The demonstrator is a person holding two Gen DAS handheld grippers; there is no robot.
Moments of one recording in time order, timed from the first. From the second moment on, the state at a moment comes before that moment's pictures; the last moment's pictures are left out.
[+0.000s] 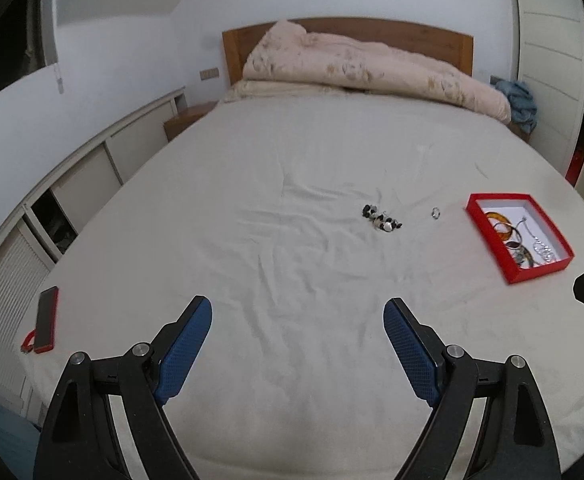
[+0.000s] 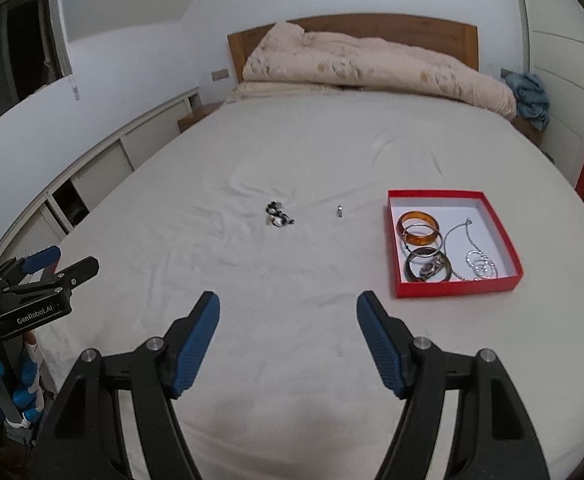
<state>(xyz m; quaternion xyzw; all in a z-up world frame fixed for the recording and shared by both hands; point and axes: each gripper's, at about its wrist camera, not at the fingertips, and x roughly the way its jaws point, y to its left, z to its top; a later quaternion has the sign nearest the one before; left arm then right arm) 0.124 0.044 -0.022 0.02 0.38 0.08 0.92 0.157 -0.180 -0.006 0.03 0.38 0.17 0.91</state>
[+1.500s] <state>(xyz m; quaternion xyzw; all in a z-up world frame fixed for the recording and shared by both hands) 0.387 -0.005 -0.174 0.01 0.45 -0.05 0.89 0.421 -0.152 -0.170 0.06 0.43 0.12 0.89</state>
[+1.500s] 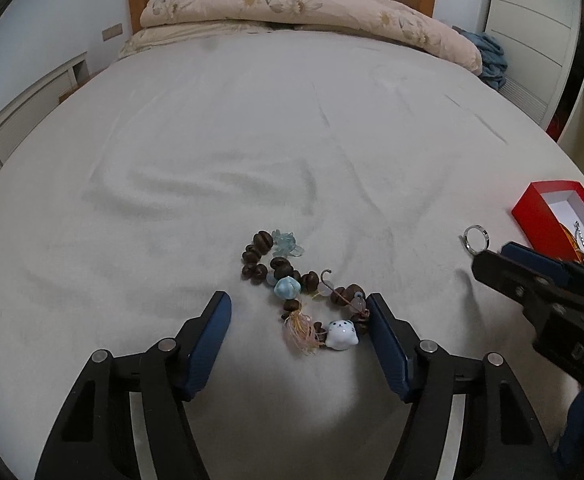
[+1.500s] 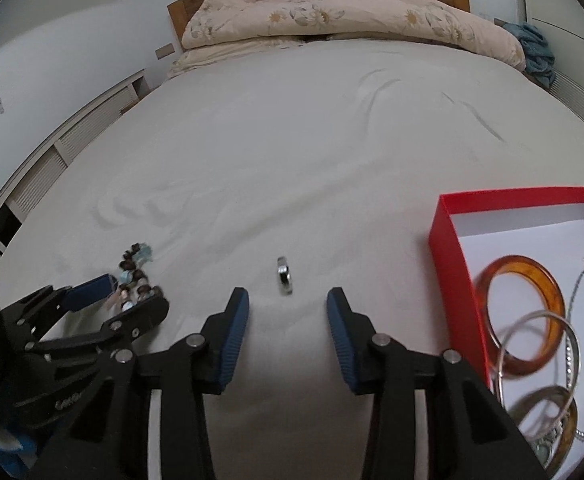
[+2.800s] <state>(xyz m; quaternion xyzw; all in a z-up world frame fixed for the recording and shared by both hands) 0.388 -0.017 -0.180 0.02 0.44 -0.07 0.90 0.438 -0.147 -0.182 0.04 0.42 0.14 0.90</state>
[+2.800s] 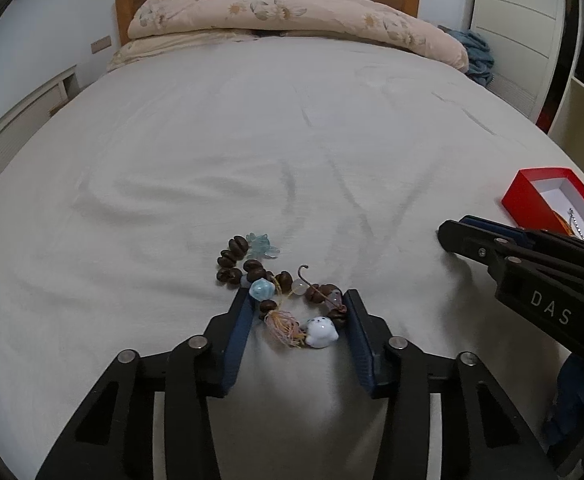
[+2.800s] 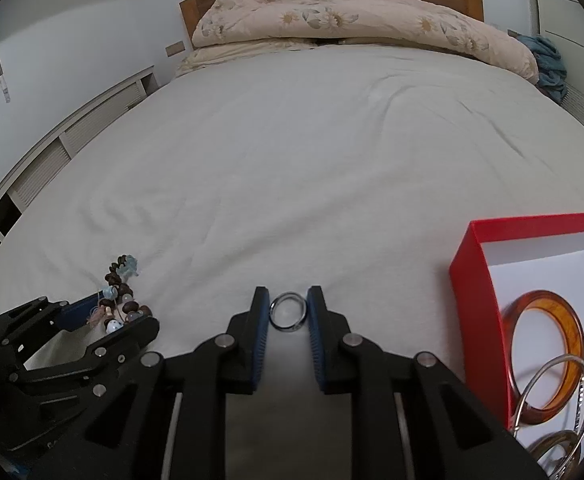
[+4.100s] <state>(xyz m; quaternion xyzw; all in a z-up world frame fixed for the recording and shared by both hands) 0.337 -0.026 -0.125 0.03 0.41 -0.05 0.91 0.370 -0.144 -0.134 0.07 0.41 0.17 0.89</state>
